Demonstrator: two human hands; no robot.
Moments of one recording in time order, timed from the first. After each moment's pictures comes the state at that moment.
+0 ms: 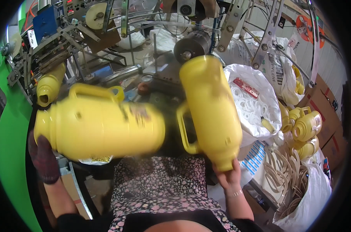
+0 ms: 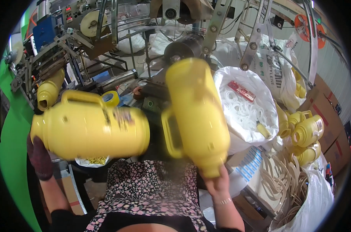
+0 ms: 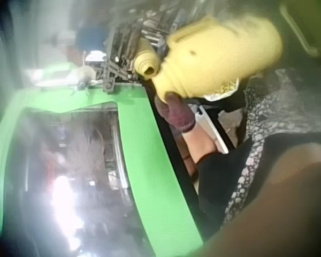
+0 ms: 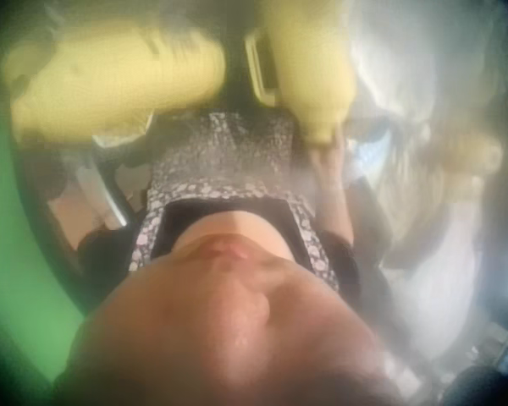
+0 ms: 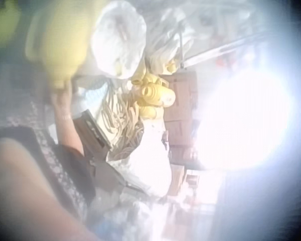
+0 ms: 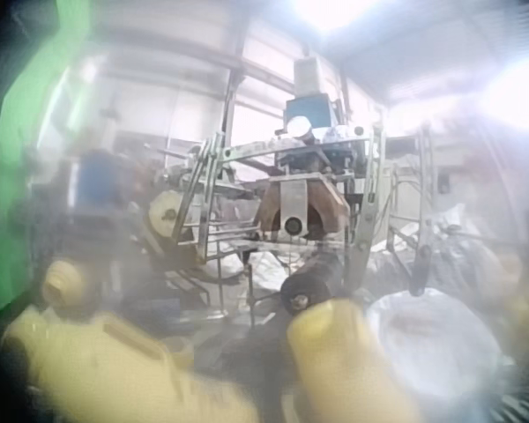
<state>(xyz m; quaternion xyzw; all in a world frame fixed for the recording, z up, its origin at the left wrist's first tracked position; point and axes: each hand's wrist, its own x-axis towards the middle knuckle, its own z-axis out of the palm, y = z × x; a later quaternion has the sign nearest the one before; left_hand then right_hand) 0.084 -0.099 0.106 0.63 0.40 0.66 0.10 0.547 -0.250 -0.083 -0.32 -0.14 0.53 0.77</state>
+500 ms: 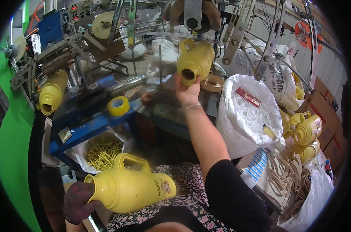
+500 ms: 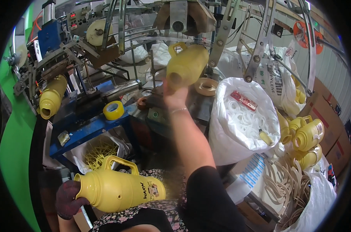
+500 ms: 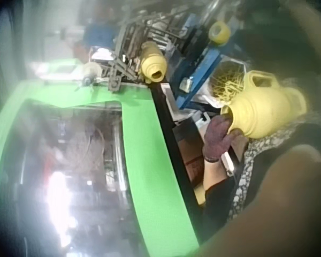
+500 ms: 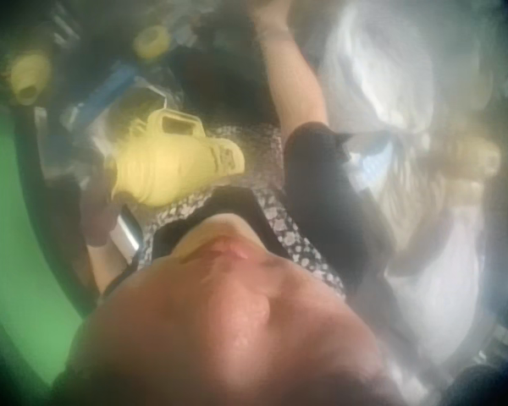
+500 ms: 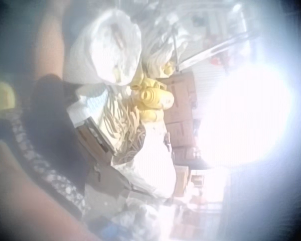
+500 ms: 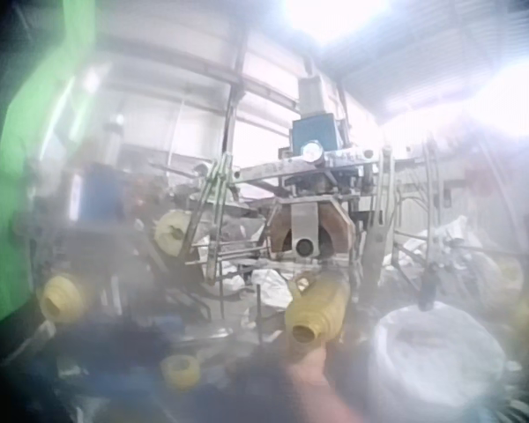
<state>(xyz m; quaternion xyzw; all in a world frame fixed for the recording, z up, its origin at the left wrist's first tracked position) 0.053 -0.171 0.051 0.86 0.41 0.29 0.12 0.511 0.114 0.061 -0.03 -0.08 0.56 0.82</state>
